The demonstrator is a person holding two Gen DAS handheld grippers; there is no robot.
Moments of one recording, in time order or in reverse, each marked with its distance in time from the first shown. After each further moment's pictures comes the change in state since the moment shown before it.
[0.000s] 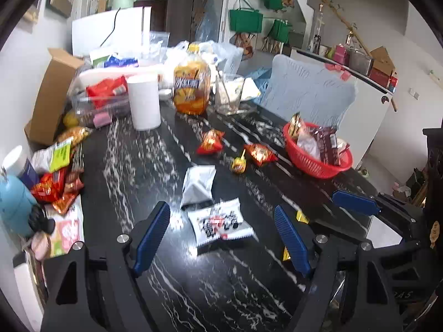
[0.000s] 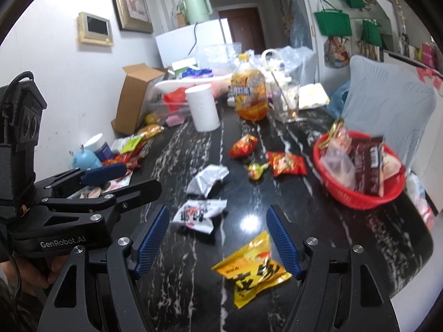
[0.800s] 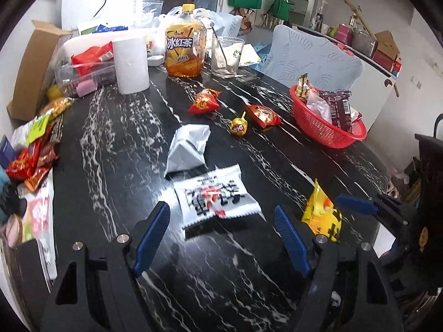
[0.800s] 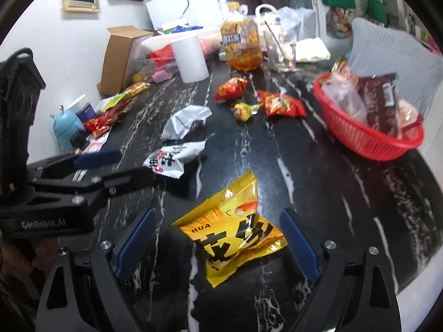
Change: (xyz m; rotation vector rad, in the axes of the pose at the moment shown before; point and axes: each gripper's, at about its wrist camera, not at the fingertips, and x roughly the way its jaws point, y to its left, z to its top) left arm 0.053 -0.003 -0.021 0.005 0.118 -0.023; right arm 0.049 -0.029 -0.043 0.006 0.168 -0.009
